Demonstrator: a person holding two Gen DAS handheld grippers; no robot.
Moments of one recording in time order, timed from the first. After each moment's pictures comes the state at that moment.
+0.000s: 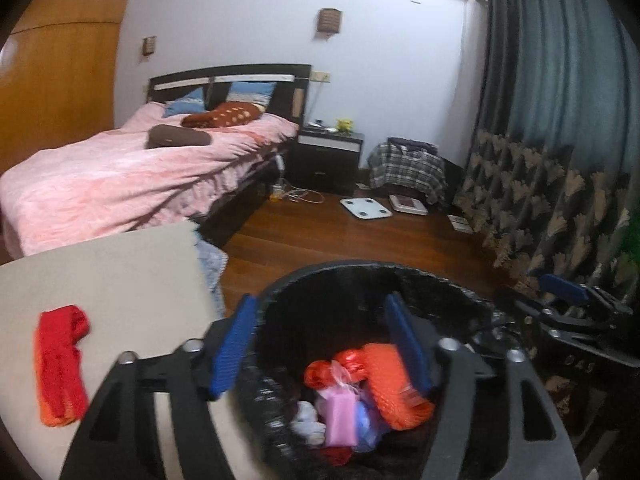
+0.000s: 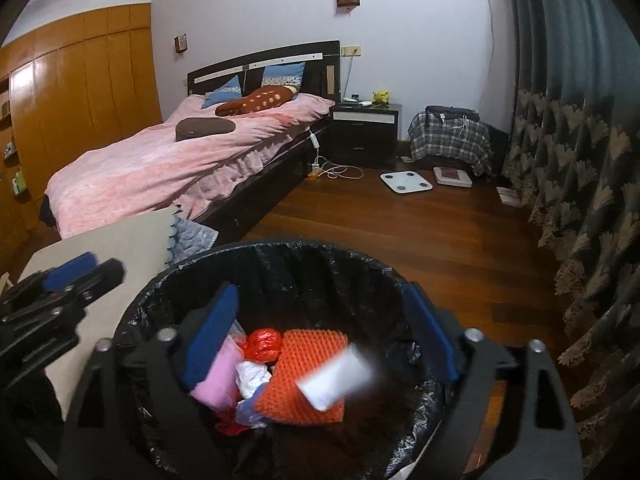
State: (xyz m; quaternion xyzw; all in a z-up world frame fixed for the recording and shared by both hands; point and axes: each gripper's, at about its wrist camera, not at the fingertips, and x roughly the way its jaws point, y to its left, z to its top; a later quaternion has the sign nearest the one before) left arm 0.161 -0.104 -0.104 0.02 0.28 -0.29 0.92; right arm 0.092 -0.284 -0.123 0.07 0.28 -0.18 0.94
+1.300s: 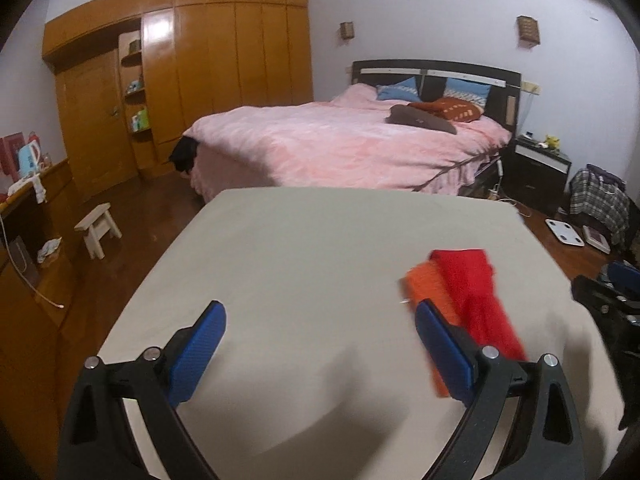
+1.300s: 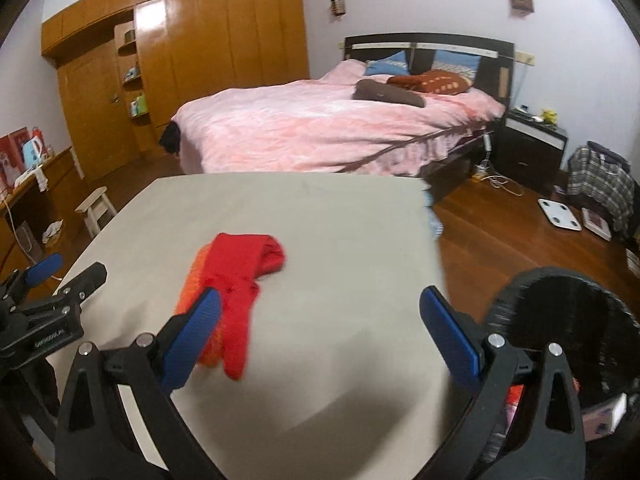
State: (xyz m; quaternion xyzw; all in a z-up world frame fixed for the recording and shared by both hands) left arm 0.188 0.213 -0.144 0.00 0.30 0.07 0.95; right arm 0.247 0.000 -0.149 0.00 0.33 0.09 0.94
